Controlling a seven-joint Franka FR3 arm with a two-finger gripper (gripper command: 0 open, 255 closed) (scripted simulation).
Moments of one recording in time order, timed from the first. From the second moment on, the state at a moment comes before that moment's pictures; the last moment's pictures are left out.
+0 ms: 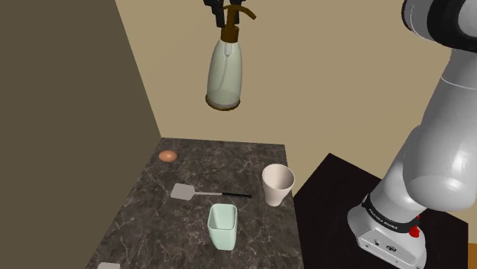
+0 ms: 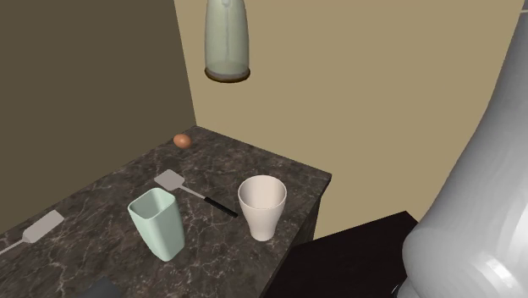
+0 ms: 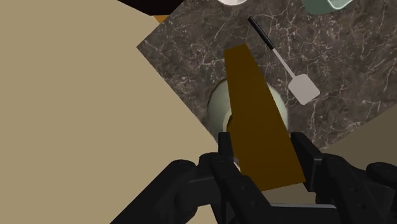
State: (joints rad) arm 0.13 0.17 0.26 -1.02 -0.07 1.14 0.36
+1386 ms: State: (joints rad) arm 0.34 0.16 0.43 -1.46 -0.06 1.55 0.77
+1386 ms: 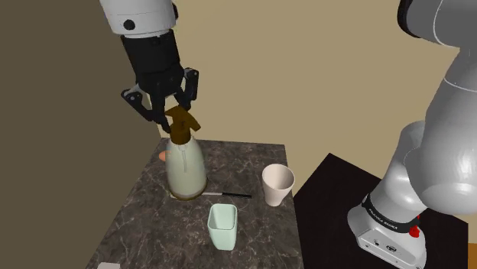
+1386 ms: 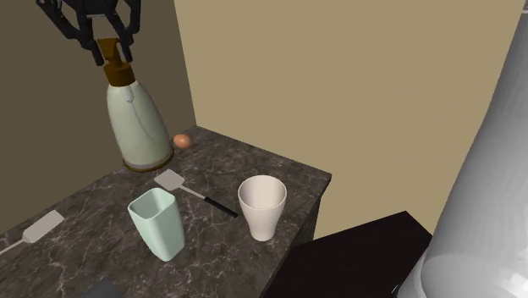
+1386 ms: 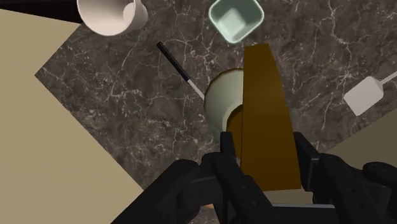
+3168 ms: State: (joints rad) arm 0.51 0.39 0.48 -1.56 -0.17 1.86 1.02
